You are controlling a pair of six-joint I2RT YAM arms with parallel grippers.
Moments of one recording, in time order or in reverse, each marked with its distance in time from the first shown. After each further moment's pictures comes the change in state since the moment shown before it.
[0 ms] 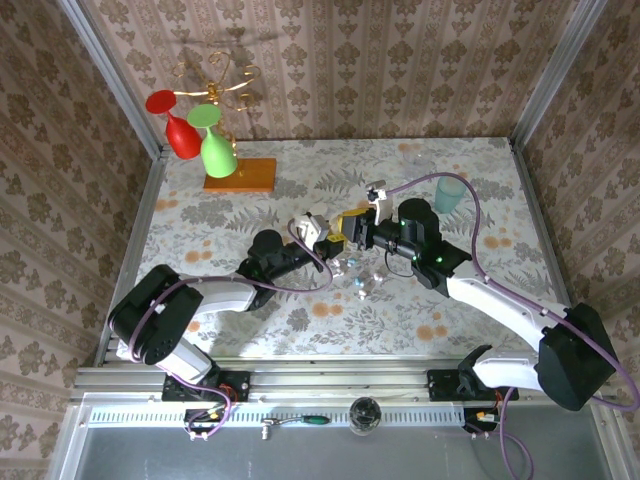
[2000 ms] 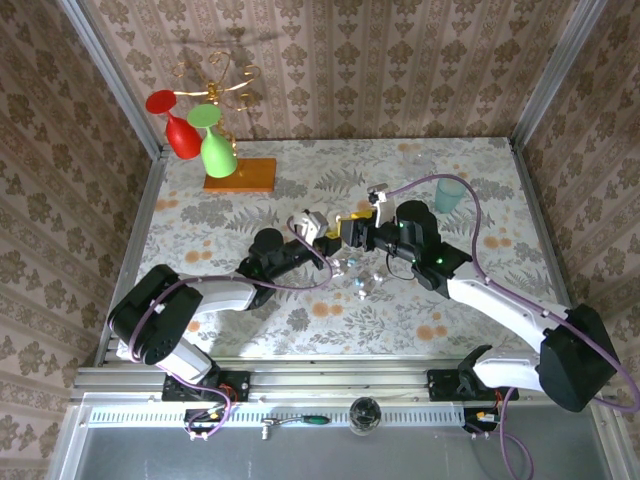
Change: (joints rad) left arm 0.012 0.000 0.007 -0.031 -0.059 -0.019; right arm 0.006 -0.020 -0.006 -0.066 0.061 0.011
